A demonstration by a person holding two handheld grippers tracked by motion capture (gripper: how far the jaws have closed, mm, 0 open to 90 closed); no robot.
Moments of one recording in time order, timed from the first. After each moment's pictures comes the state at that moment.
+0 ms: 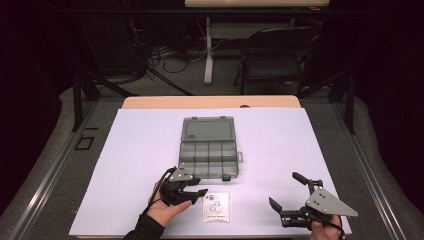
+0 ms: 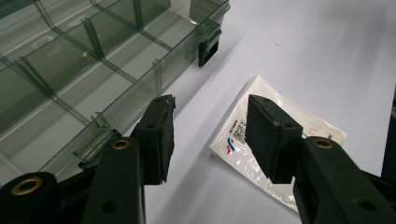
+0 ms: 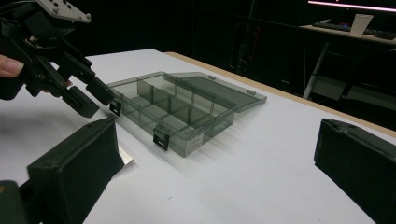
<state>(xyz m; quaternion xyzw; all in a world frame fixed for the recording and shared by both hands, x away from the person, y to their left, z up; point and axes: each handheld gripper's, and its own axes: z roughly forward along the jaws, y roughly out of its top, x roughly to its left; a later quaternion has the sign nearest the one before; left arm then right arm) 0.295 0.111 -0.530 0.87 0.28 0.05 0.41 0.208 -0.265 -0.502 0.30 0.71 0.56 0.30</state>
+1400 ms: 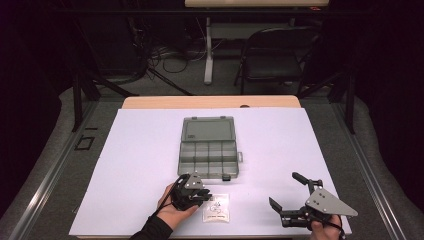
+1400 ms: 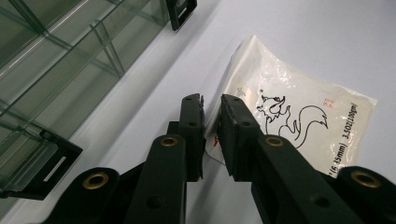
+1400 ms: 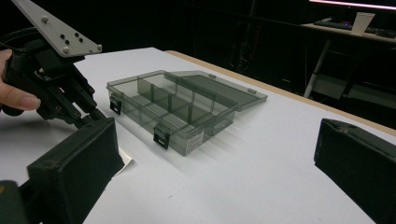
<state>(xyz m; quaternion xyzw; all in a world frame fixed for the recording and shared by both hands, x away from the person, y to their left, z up) 0.292 0.088 -0.554 0.90 0.24 0.05 0.35 0.209 -0.265 -0.502 0.30 0.71 0.56 0.30</state>
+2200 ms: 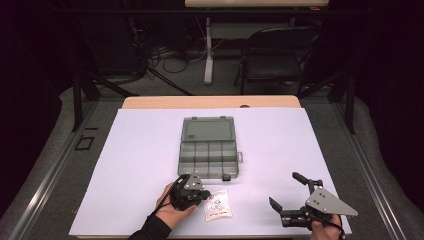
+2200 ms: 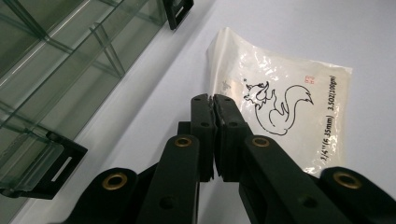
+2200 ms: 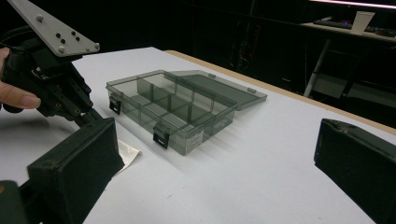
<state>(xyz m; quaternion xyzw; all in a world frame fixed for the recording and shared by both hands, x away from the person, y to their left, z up) 0.292 0.090 -0.552 0.91 0.22 0.06 0.35 0.209 -0.266 -0.502 0.30 0.72 0.56 0.30</state>
